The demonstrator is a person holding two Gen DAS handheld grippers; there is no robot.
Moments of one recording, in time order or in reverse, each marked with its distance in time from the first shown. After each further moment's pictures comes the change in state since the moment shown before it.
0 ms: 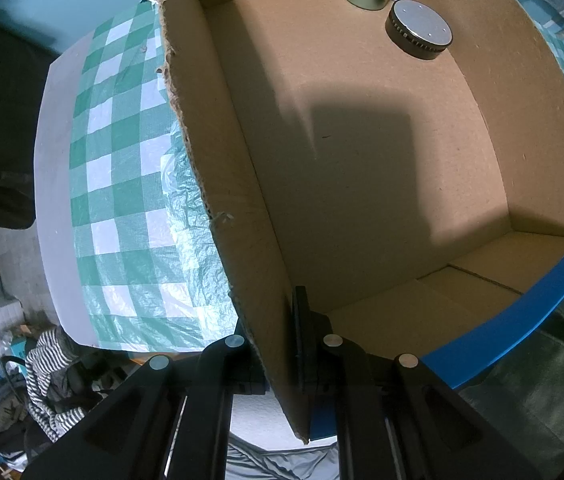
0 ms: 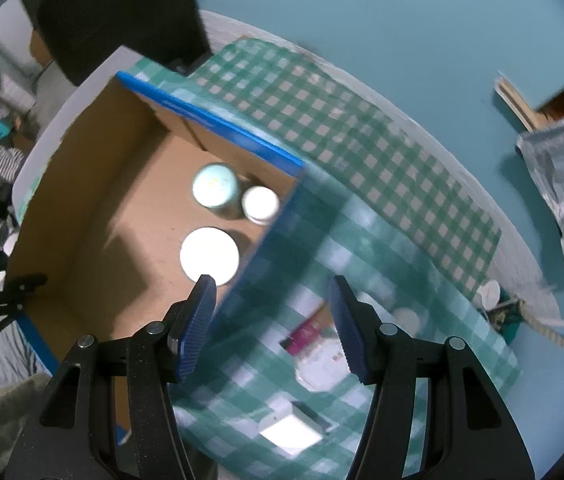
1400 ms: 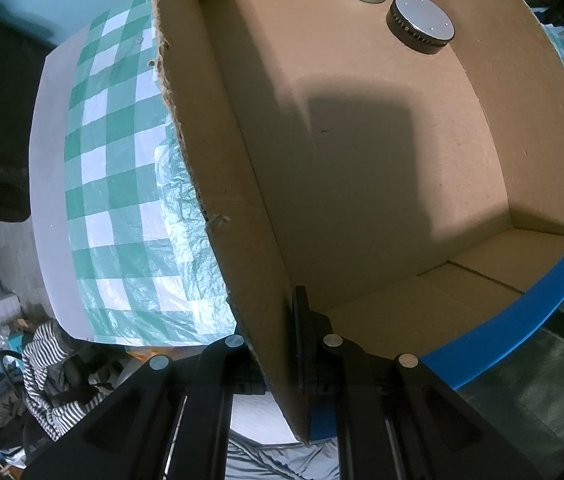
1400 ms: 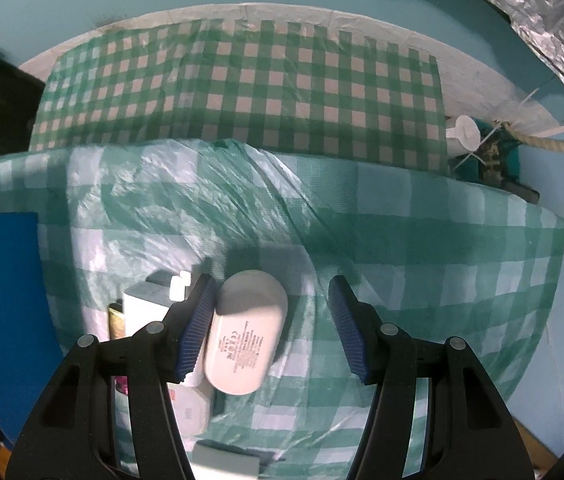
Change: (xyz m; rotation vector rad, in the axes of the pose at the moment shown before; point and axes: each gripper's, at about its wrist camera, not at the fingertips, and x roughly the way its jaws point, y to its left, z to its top) left arm 0.006 0.002 -0.001 -0.008 0.029 -0.012; right arm 0.112 -0.178 -0.060 0.567 0.191 -0.065
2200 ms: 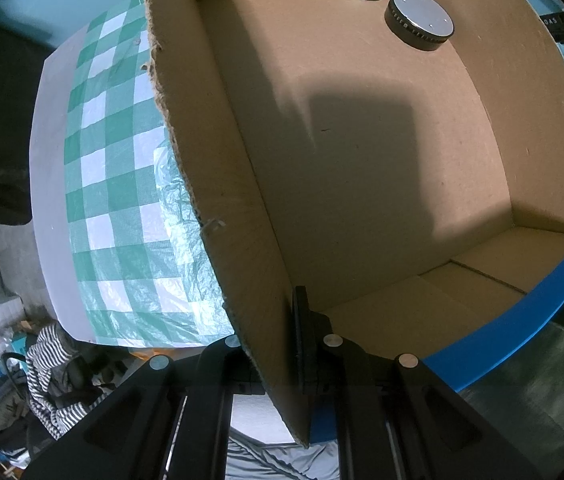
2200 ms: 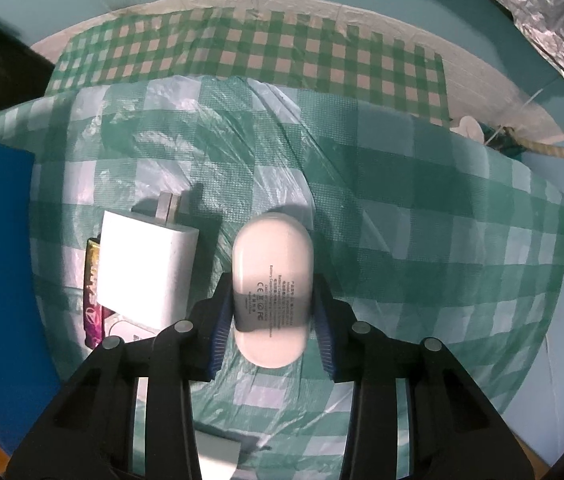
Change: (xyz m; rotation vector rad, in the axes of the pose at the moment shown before) left arm 0.000 -0.010 0.000 0.012 0.005 0.010; right arm 0.009 0.001 -0.040 -0.045 -0.020 0.015
